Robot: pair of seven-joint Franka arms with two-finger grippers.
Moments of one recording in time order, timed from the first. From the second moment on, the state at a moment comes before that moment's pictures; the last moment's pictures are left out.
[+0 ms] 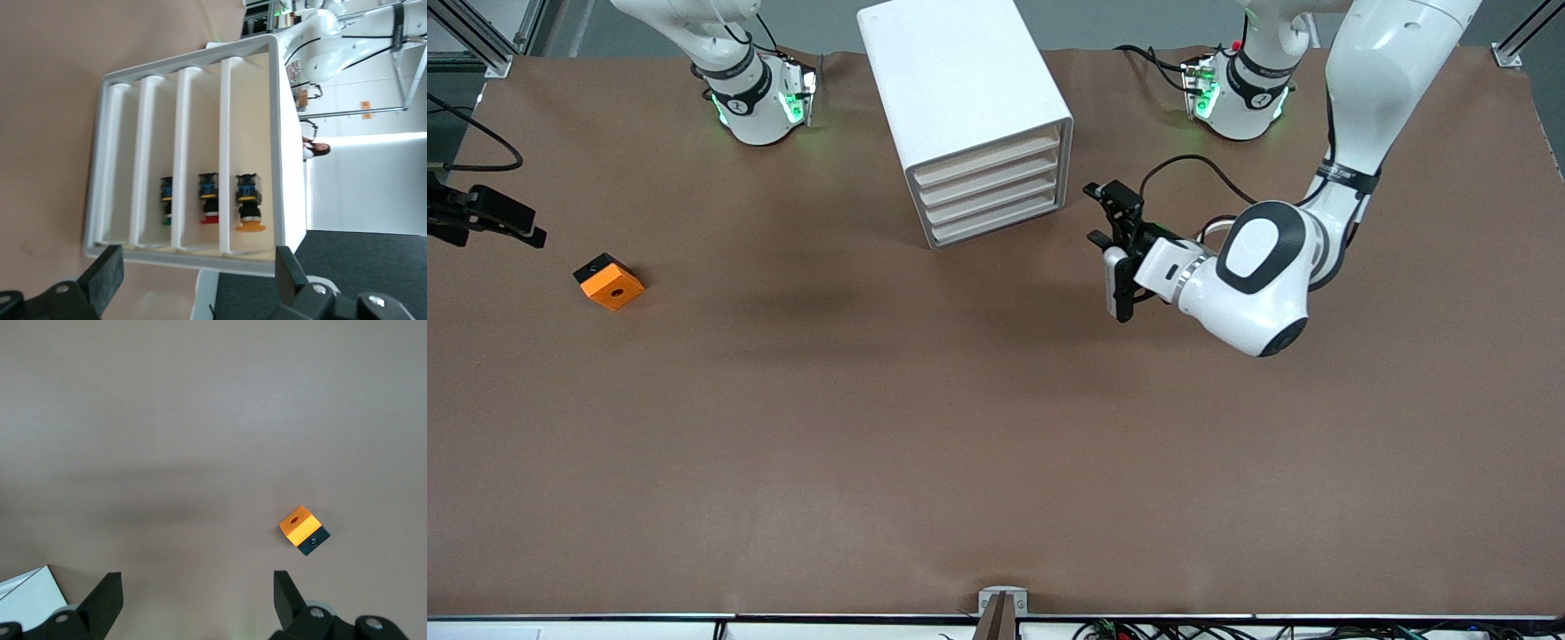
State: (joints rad) left arm -0.02 0.49 -0.41 -1.77 -0.83 1.51 0.82; right arm -0.07 0.04 -0.01 -1.50 0.01 1.49 -0.04
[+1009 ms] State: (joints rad) left arm -0.13 0.56 -0.42 -1.77 -0.87 1.51 0.77; right arm -0.08 0.06 -0.02 -1.51 0.01 1.47 -0.04
